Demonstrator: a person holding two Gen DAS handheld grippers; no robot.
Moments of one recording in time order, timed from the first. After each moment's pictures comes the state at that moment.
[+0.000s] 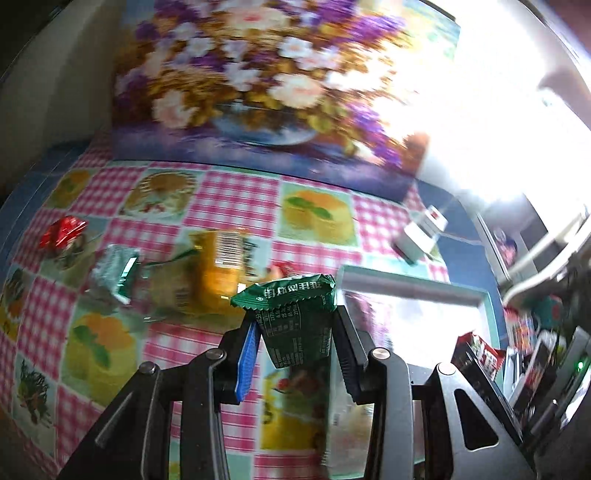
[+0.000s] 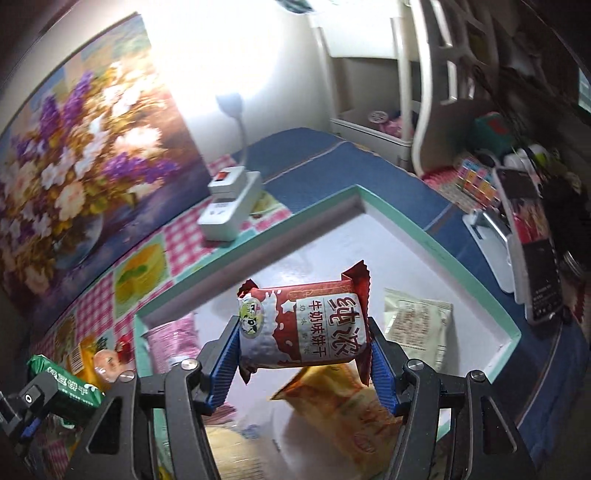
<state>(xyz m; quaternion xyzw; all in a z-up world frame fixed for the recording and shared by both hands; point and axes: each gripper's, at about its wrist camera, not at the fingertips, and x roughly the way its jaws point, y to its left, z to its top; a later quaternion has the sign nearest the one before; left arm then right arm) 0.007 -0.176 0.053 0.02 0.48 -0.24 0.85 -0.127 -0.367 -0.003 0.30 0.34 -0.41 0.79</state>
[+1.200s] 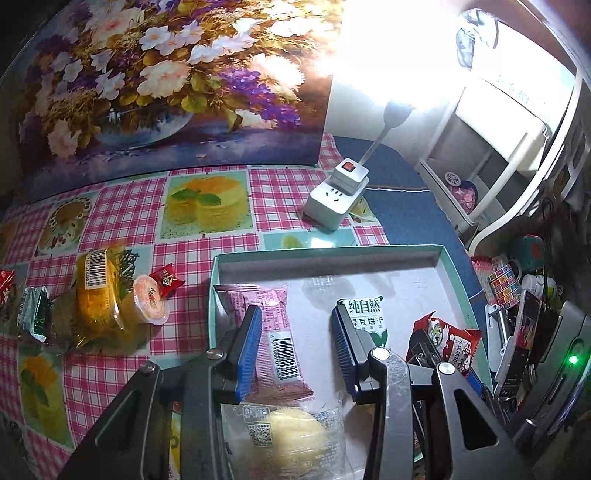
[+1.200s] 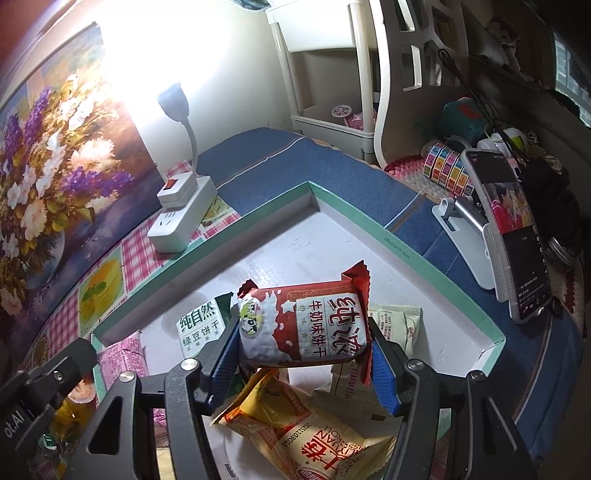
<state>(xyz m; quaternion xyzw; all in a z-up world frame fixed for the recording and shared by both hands) -0.021 -0.269 0.032 0.08 0.47 -0.34 0.81 -0.139 -0.389 -0.020 0.31 0.34 -0.45 0.76</state>
